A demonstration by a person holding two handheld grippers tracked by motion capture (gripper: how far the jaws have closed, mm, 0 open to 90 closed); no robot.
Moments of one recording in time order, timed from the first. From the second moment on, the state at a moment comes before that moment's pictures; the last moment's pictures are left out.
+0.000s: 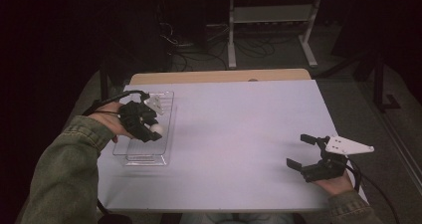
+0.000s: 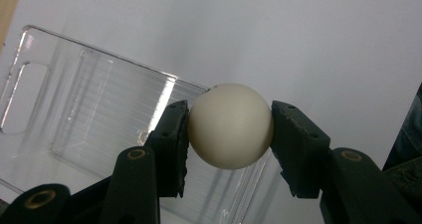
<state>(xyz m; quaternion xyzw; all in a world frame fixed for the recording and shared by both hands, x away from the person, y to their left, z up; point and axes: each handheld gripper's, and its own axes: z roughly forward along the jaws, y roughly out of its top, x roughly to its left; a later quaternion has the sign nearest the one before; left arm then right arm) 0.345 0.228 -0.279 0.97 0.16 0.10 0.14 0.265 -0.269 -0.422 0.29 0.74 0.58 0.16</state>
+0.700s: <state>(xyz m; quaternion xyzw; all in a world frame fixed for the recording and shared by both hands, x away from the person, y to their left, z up) 0.349 0.231 -0.303 0.97 0.16 0.08 0.13 0.266 -0.269 -0.423 0.30 0.74 0.58 0.16</state>
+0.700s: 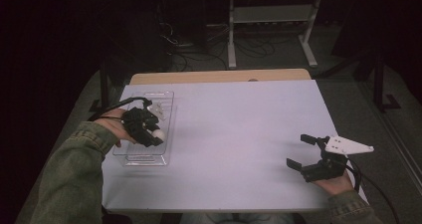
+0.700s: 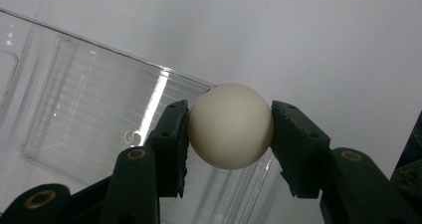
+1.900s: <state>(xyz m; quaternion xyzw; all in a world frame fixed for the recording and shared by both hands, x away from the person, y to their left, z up) 0.370 0.235 -0.345 0.98 0.18 0.06 0.09 0.266 -0.268 -0.424 0.30 0.75 0.57 0.16</state>
